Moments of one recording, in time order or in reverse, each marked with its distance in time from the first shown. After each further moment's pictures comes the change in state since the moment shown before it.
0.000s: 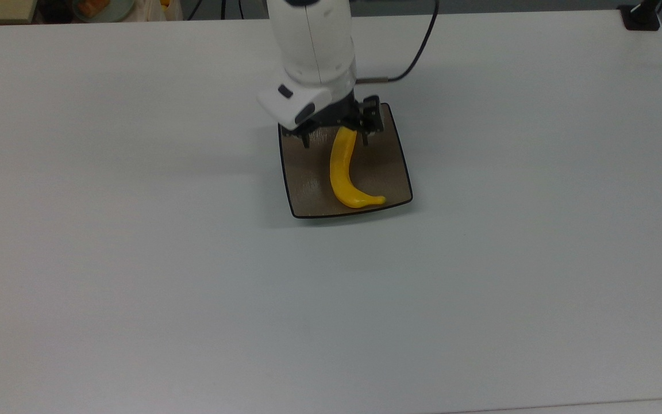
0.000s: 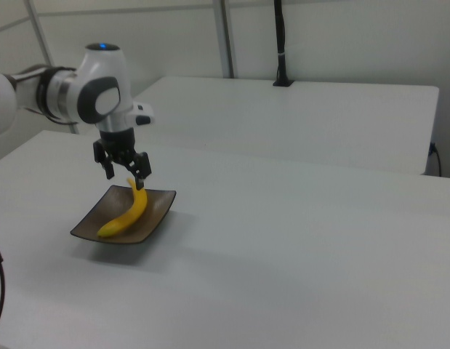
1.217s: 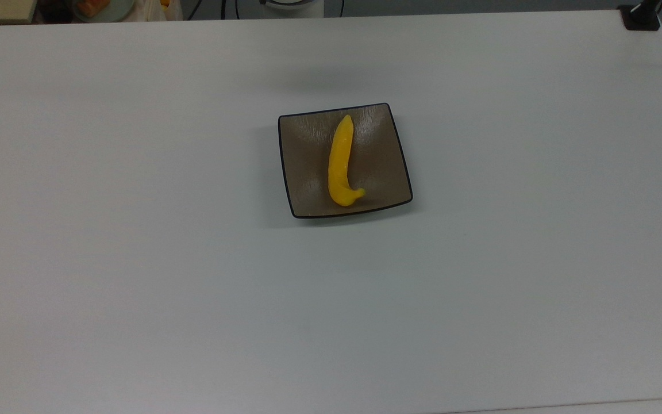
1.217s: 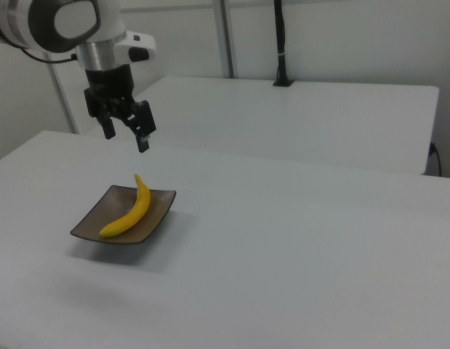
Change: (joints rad) arm -0.059 -0.364 -0.164 -0.009 -0.057 -0.313 -0.053
